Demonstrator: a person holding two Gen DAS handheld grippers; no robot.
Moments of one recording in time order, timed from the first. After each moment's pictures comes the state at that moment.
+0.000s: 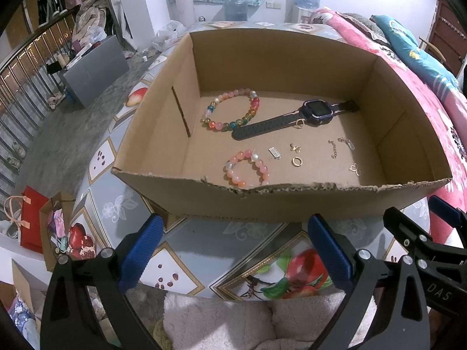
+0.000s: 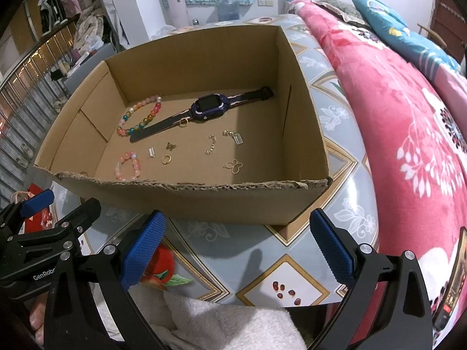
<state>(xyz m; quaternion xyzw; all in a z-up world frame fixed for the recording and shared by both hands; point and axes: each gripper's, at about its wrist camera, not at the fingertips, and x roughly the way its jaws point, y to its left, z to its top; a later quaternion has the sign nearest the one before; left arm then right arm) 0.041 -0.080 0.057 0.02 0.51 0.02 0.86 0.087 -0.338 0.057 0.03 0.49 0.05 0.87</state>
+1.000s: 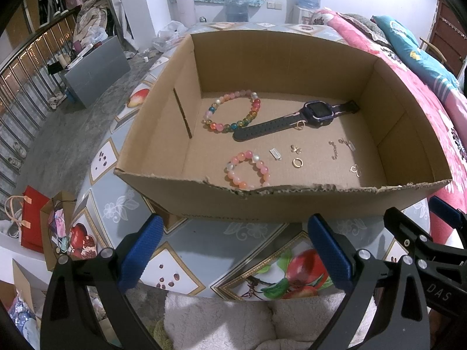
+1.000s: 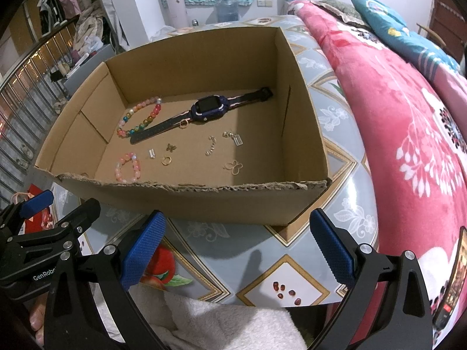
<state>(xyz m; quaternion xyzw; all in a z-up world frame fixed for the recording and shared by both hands) 0.041 -0.081 0.057 0.02 0.51 0.02 0.86 0.087 -0.337 0.058 0.03 0.49 0.05 0.87</state>
